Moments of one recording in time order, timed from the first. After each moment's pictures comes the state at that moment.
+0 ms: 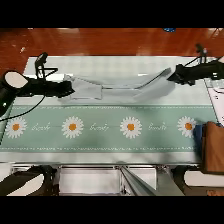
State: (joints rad) left arm -0.10 -1.18 0.96 0.95 -0.91 -1.41; right arm -0.23 -1.44 1.32 -0.93 1.21 1.34
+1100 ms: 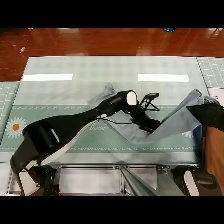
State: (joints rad) left arm -0.91 -1.95 1.66 0.71 -1.08 -1.48; right arm -0.22 -0.41 0.88 -0.97 1.37 1.58
